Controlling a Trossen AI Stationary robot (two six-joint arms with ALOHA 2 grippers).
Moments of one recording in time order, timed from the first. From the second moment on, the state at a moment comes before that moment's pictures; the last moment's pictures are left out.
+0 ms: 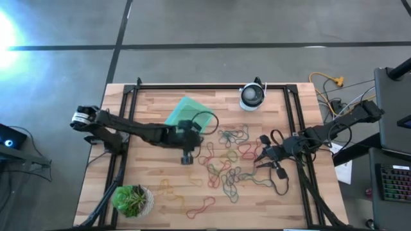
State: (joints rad) left arm -0.13 1.52 1.08 -0.45 -0.28 -0.04; right arm 0.41 0.77 0.40 -0.14 0.03 0.11
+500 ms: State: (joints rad) left arm 0.08 1.50 0.95 -0.52 -0.29 -0.07; right arm 0.41 0.79 0.40 -0.12 0.06 0.12
